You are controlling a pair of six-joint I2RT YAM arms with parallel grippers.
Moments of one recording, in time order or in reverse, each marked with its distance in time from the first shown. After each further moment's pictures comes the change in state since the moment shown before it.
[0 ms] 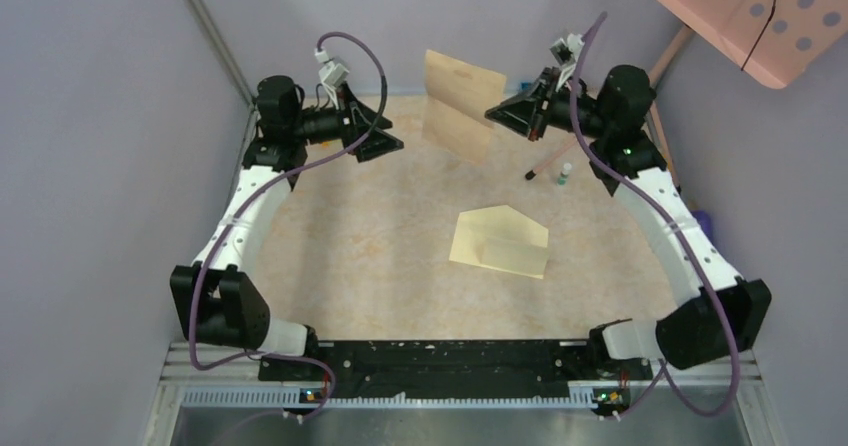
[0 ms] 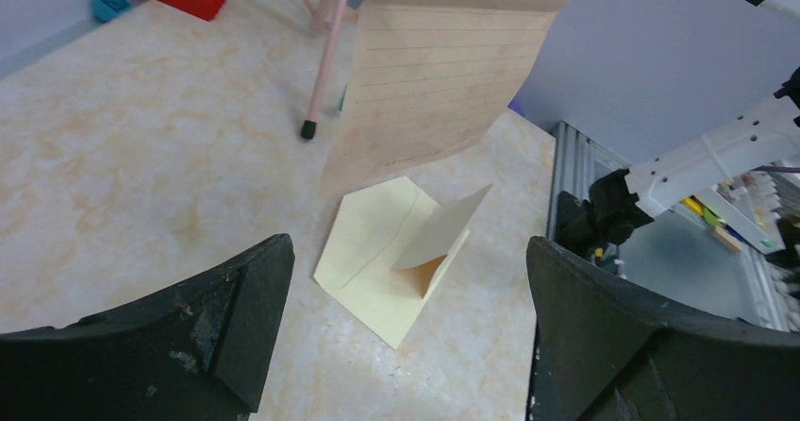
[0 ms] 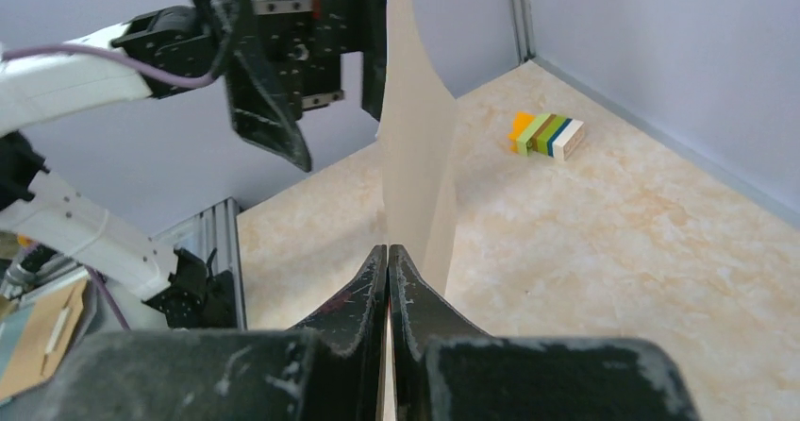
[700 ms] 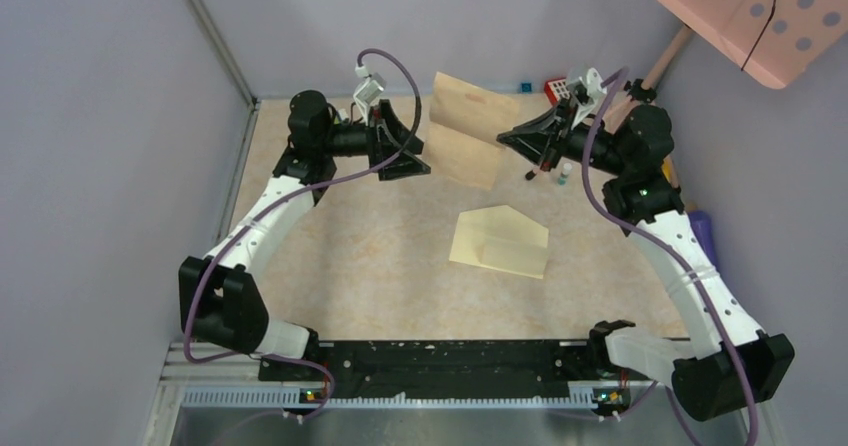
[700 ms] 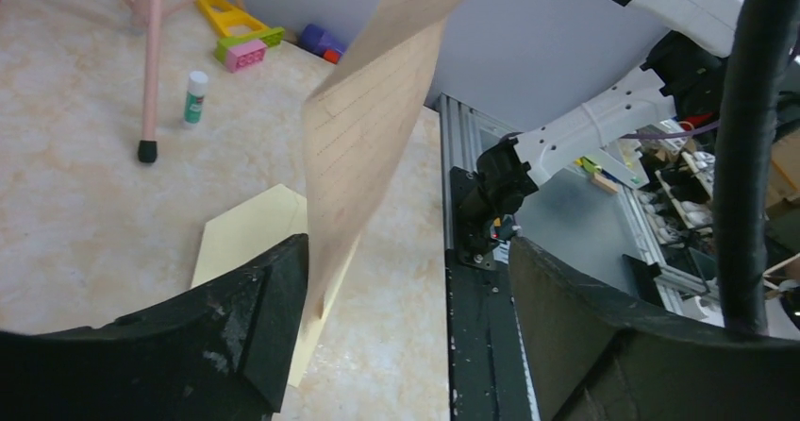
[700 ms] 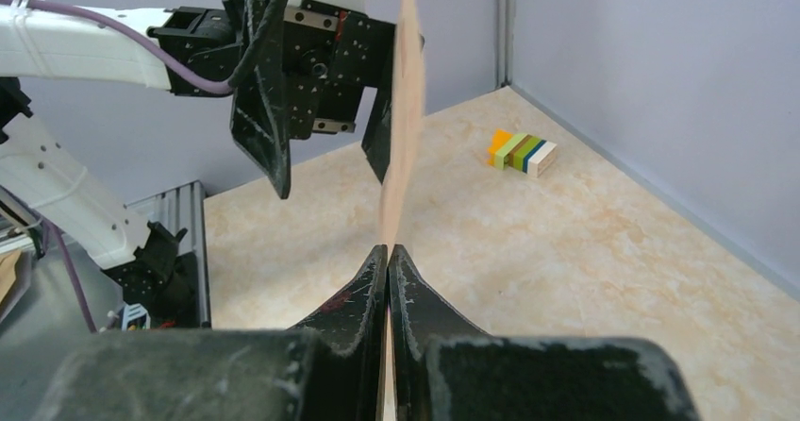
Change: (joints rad) left arm -0.195 0.024 -0.101 0.312 0.101 -0.259; right arm -0.008 -0.278 -0.242 0.055 0.010 -0.122
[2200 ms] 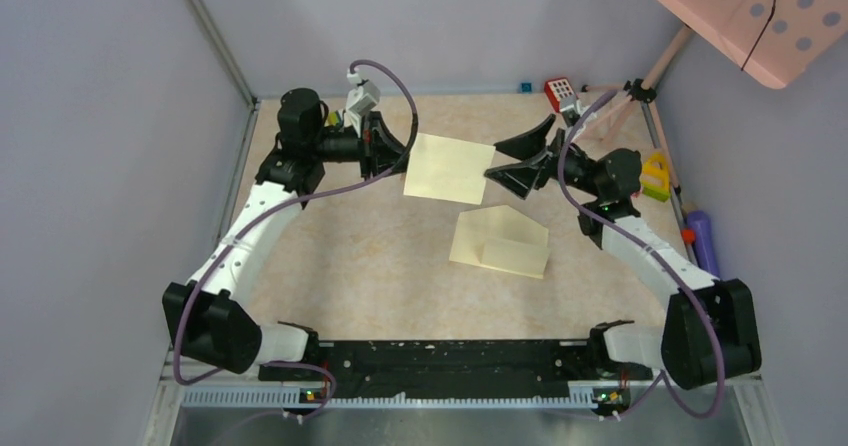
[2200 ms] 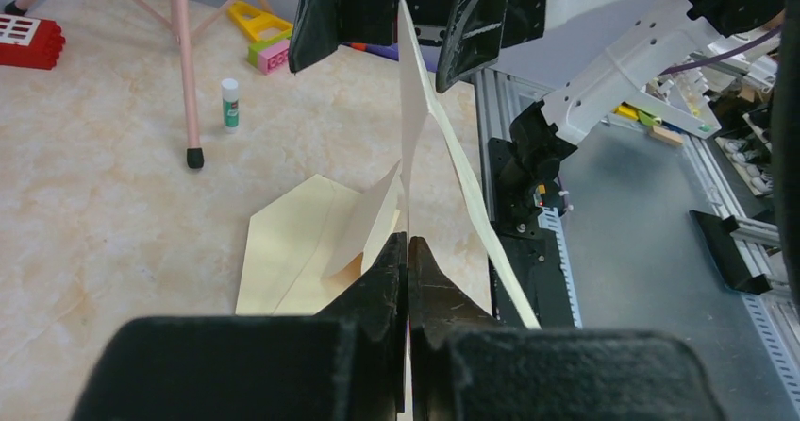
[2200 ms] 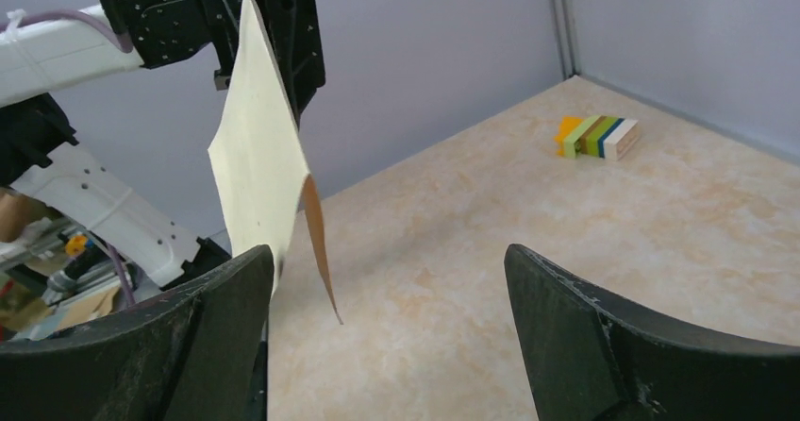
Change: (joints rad) left arm 0.001 -0.099 0.060 -0.352 0.006 0.379; right arm -0.037 0.104 -0.355 0.680 -0.044 0.371
